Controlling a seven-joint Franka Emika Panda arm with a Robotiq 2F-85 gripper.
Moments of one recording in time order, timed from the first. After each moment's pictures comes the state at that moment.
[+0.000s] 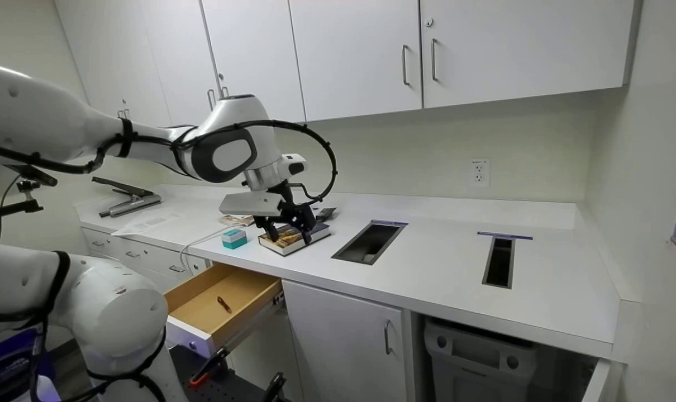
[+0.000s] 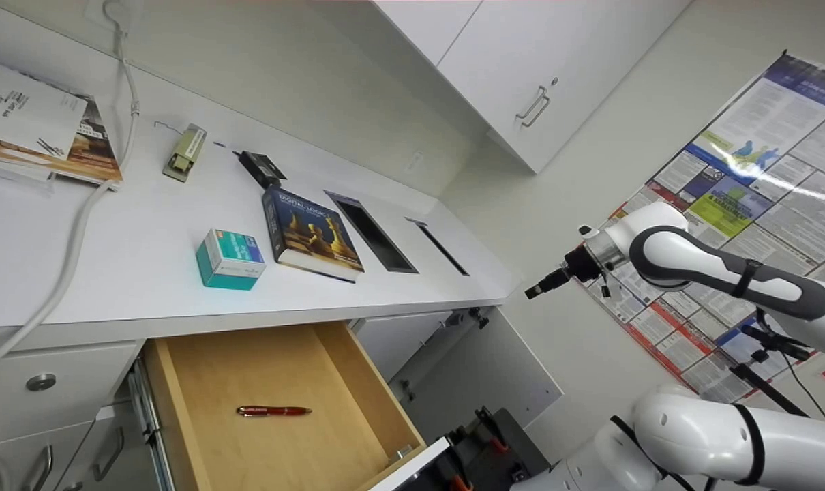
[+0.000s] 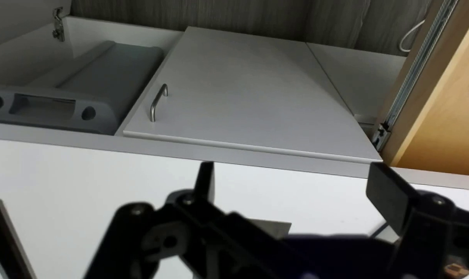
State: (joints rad) arm -0.10 -0.87 -0.27 -2.80 -0.15 2.20 -0.37
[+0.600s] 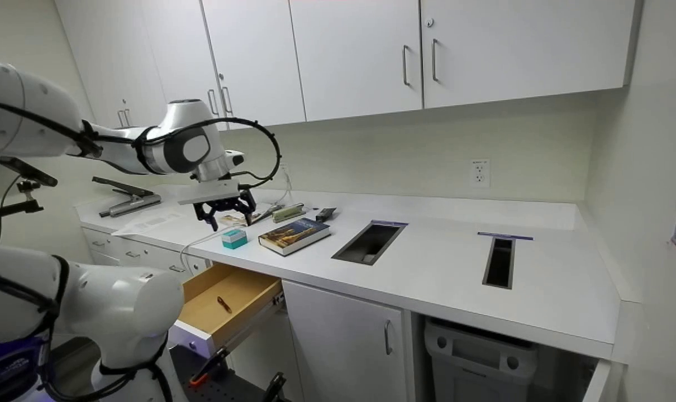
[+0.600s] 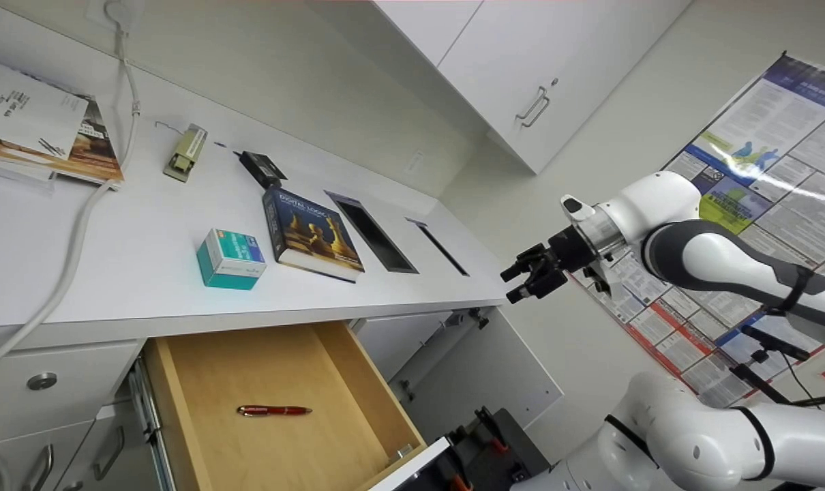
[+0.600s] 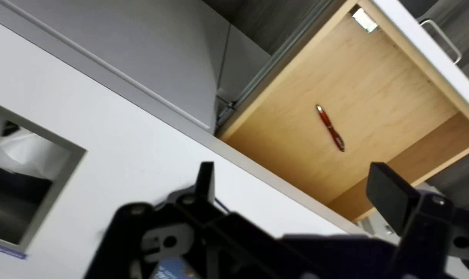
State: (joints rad) arm 0.31 -0.87 -0.05 -2.79 0.03 2.20 -0.39
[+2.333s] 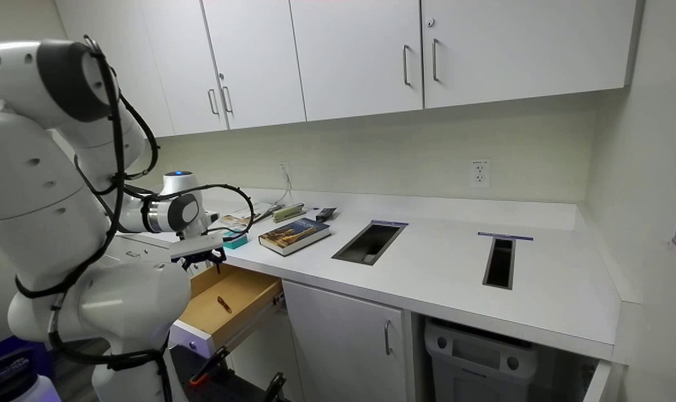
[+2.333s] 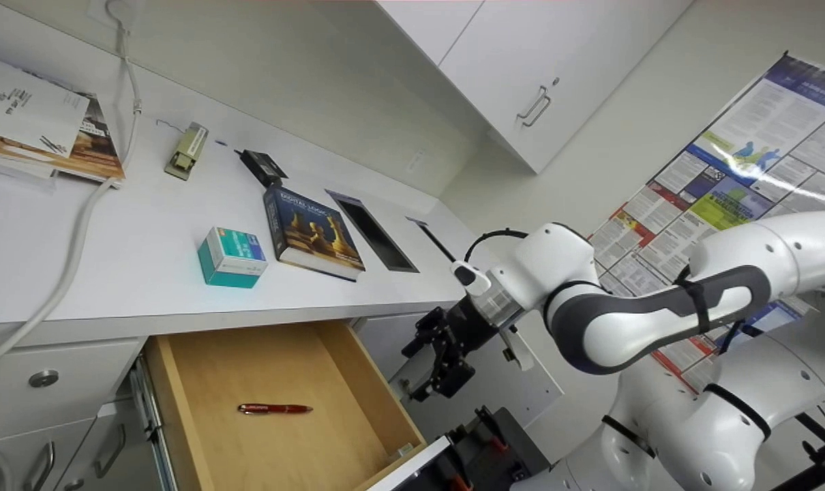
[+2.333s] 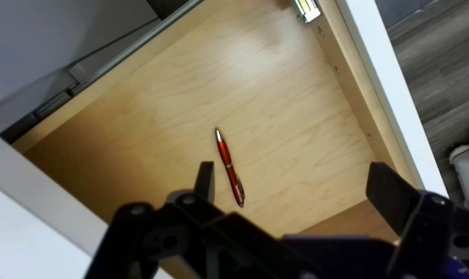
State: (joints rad) arm 0.58 -0.22 0.10 -2.78 0.23 2.71 -0.50
